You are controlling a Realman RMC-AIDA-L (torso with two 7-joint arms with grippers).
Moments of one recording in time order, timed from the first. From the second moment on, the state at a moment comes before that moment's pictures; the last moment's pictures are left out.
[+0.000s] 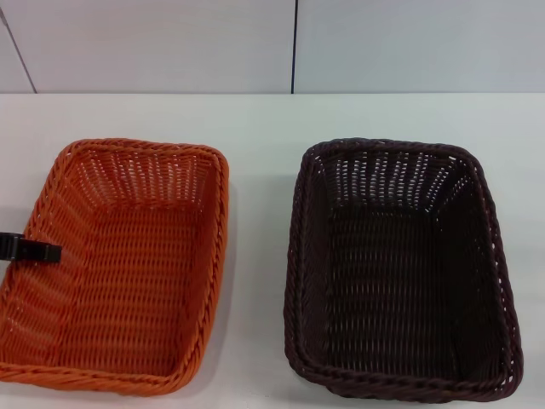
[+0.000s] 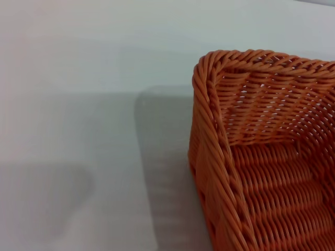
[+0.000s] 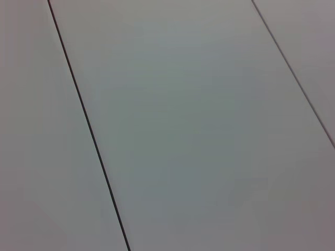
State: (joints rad) left arm -0.47 -1.98 0.69 1.09 2.49 1.55 -2.33; right arm 0.34 2.08 -1.10 -0.05 0.04 -1.44 0.50
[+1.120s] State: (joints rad) left arm -0.48 -1.97 0.68 1.13 2.41 1.58 -2.34; right arm 0.32 2.04 -1.12 -0.13 -0.16 -1.38 0.59
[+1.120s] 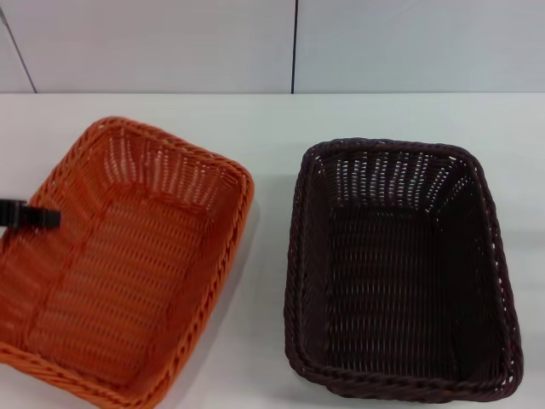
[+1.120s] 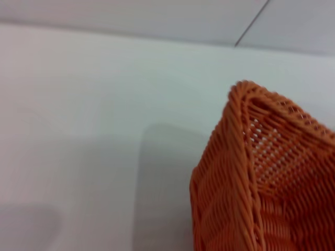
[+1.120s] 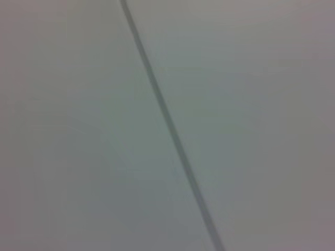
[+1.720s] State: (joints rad) left arm -0.51 -1.94 0.63 1.26 2.24 1.69 -2.28; right arm 0.34 1.99 -1.13 -0.20 -0.36 -1.28 0.75
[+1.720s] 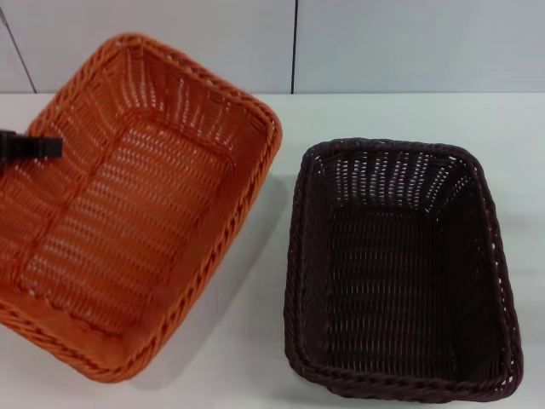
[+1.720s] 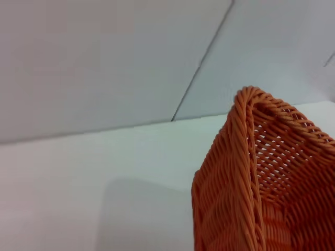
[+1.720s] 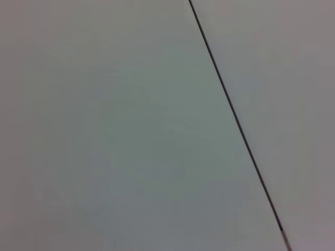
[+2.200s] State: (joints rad) left arm -0.59 -1.89 0.67 1.32 2.29 1.79 -2.07; right arm 0.32 2.00 -1.12 -0.19 -0.37 -1.28 0.75
